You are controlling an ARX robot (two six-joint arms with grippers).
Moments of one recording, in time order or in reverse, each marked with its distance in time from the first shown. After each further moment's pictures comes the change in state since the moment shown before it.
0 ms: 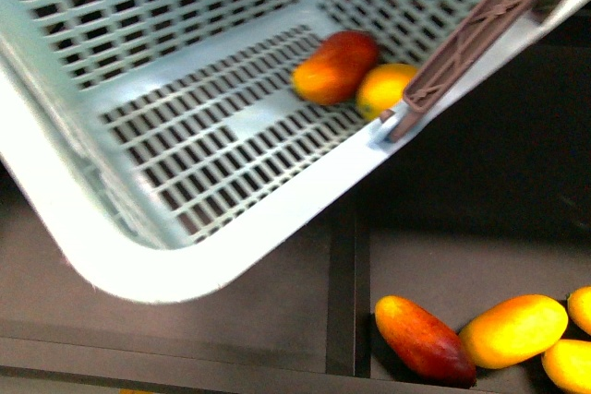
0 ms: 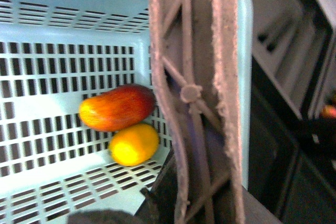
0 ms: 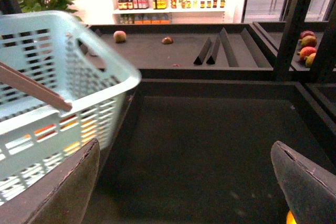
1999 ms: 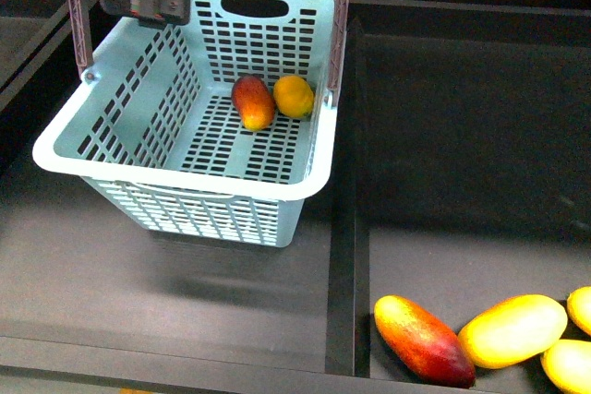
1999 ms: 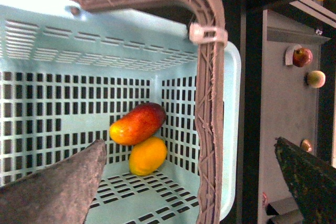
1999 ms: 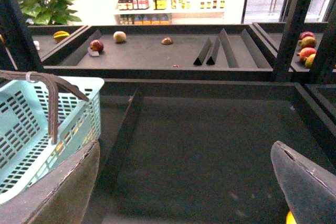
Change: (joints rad) left arm 0.287 0.239 -0.026 0.055 -0.055 -0.571; right arm 0.000 -0.001 0.000 0.000 0.000 0.000
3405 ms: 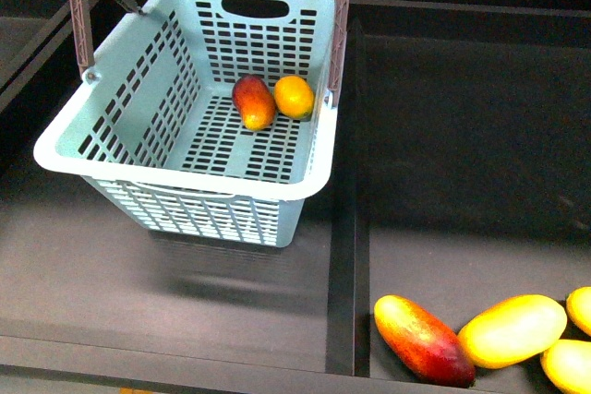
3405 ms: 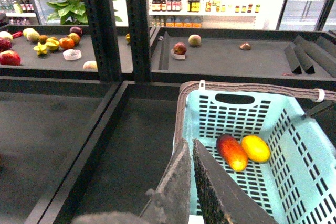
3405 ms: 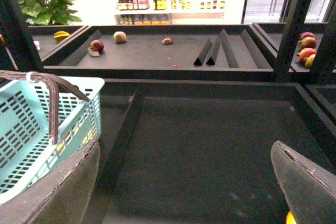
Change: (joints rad) left arm 0.400 -1.284 -1.591 1.275 0.602 1.864; right arm 0.000 0.000 0.000 0.000 0.000 0.000
